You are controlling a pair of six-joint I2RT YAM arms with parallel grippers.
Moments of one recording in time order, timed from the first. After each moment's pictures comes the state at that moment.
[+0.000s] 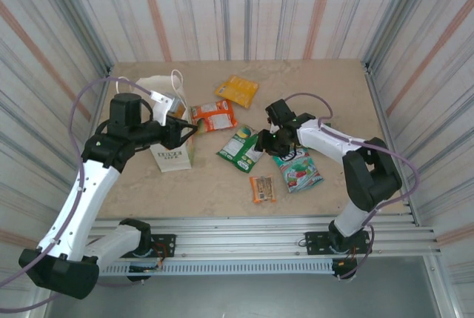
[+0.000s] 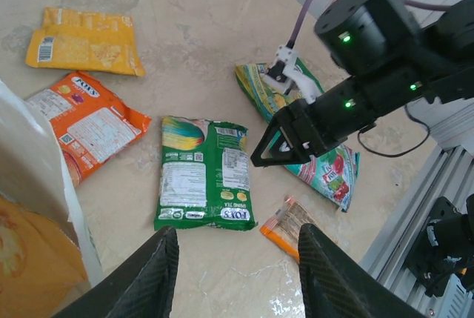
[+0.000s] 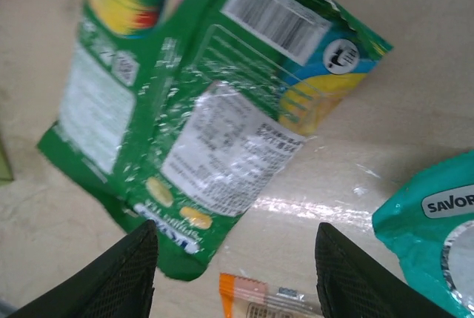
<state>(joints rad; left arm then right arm) -0.27 1.01 1.10 -0.71 0.58 -0.02 0.54 1.68 1.10 -0.60 -0.23 0.71</state>
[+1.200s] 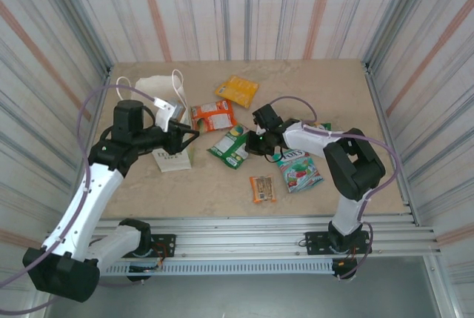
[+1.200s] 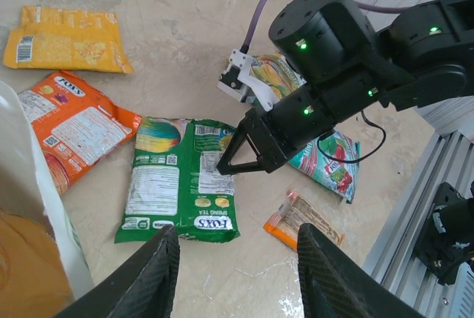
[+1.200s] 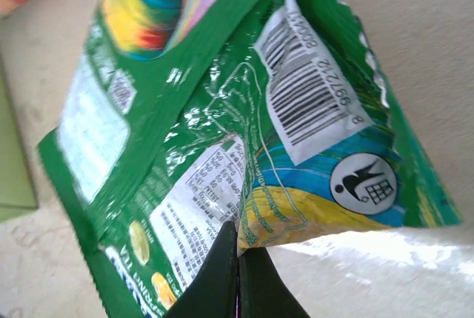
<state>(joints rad) -0.25 0.97 0.97 -0.59 0.65 0.03 0.62 1.79 1.10 -0.35 -0.26 0.73</state>
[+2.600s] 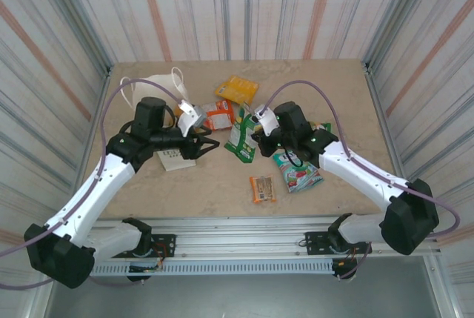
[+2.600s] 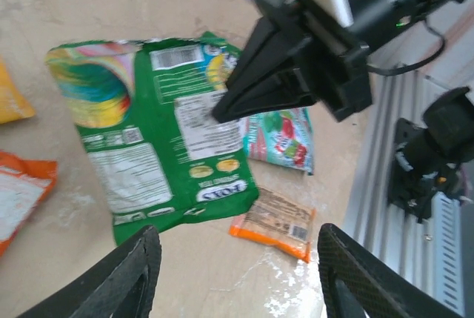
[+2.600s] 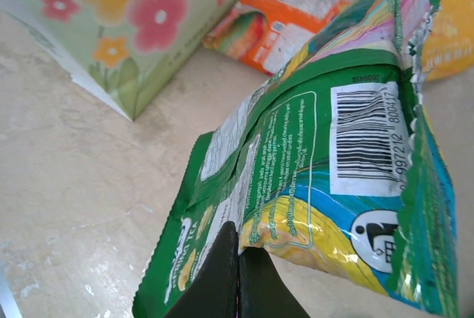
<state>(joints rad) -0.42 1.08 1.01 -0.55 0.68 0.20 0.65 1.29 0.97 -0.36 -0.21 -0.05</state>
